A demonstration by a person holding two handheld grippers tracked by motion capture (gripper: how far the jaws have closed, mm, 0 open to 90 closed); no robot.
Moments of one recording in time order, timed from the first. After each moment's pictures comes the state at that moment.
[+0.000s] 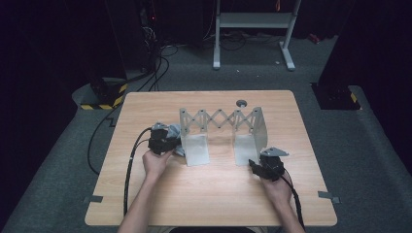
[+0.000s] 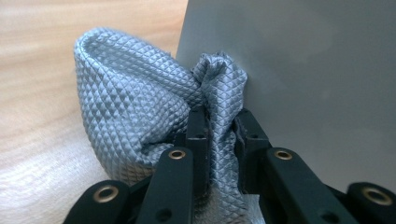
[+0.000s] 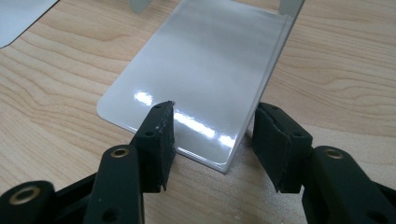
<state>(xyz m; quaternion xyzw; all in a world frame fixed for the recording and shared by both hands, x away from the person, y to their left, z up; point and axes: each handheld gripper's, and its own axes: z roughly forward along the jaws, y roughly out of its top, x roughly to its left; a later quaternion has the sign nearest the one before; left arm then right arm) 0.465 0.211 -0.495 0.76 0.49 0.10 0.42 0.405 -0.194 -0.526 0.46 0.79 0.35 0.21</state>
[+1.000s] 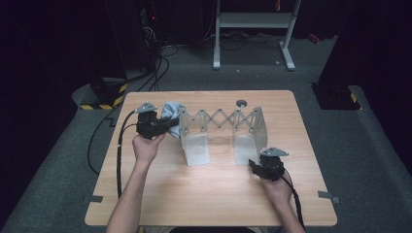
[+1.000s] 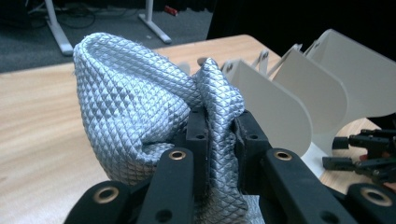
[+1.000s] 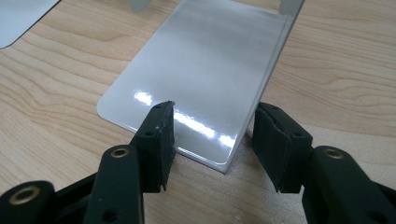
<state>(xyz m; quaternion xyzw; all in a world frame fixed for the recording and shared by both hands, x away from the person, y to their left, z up) 0.455 0.224 -0.391 0.73 0.43 0.14 0.51 0.405 -0.194 -0.526 0.46 0.79 0.35 0.21</state>
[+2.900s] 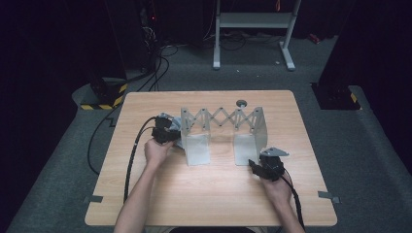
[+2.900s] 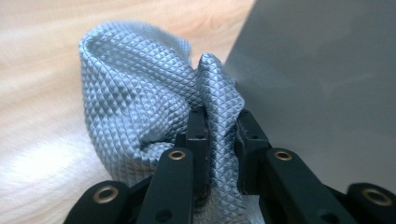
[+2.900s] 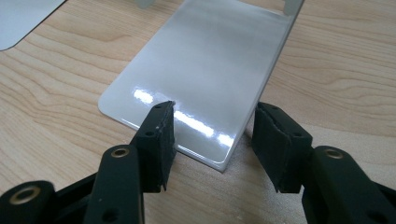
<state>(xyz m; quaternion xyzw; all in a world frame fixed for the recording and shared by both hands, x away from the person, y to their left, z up) 0.502 0.207 -0.475 0.79 0.48 0.11 0.38 0.405 -0.194 -0.526 0.46 0.79 0.35 0.21</state>
